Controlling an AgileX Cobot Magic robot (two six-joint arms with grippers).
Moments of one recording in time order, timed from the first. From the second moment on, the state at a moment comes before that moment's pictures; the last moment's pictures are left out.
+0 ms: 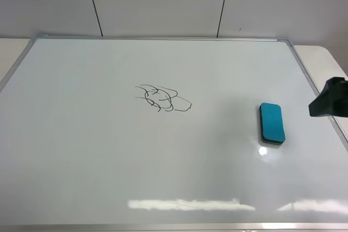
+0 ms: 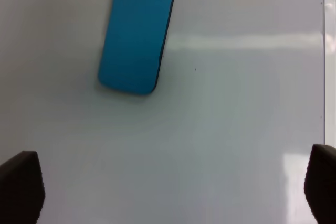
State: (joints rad) left arm -0.04 -0.01 -0.51 0.16 1.06 -0.12; right arm 0.04 0.96 -0.66 0.11 0.87 -0.05
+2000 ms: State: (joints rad) left arm -0.04 -0.01 -0.51 0.16 1.06 -0.12; right arm 0.16 1.57 -0.78 0.15 0.53 -0.05
